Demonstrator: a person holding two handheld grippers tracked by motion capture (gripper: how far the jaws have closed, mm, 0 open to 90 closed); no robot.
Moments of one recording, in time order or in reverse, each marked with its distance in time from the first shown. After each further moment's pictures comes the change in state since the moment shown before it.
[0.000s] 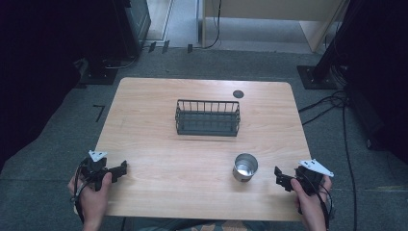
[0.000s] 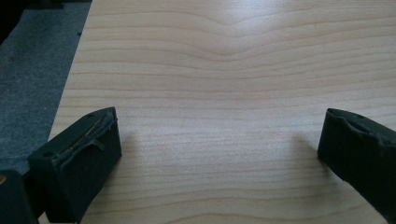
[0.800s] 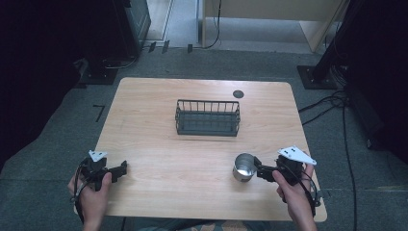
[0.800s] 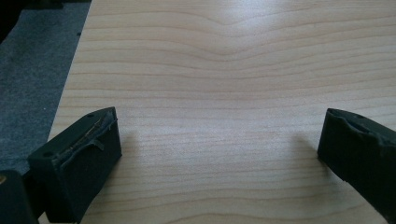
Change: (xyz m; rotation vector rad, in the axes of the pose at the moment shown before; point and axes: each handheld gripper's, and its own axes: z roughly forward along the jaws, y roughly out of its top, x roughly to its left) left arm 0.000 0.000 0.000 0.000 -0.002 0.001; right arm 0.069 0.048 -0.016 -0.088 0.155 -0.129
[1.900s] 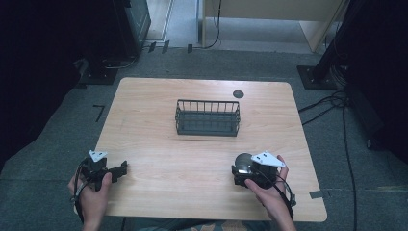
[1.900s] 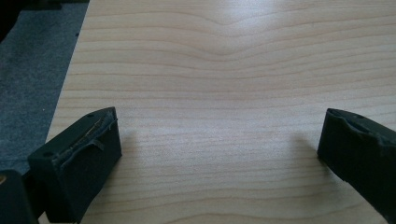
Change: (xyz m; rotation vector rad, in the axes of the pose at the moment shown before) left arm 0.000 0.000 0.000 0.000 -0.005 0.008; right arm 0.047 -0.024 0.036 0.082 0.077 -0.046
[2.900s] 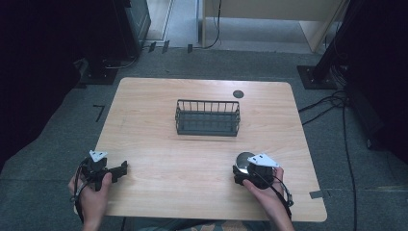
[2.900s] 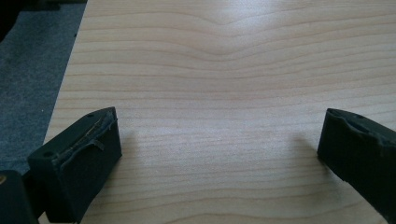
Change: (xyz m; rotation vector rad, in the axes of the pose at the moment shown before) left arm 0.000 0.000 0.000 0.002 -0.005 0.006; right arm 0.001 -0.009 0.013 0.050 -0.048 -0.023
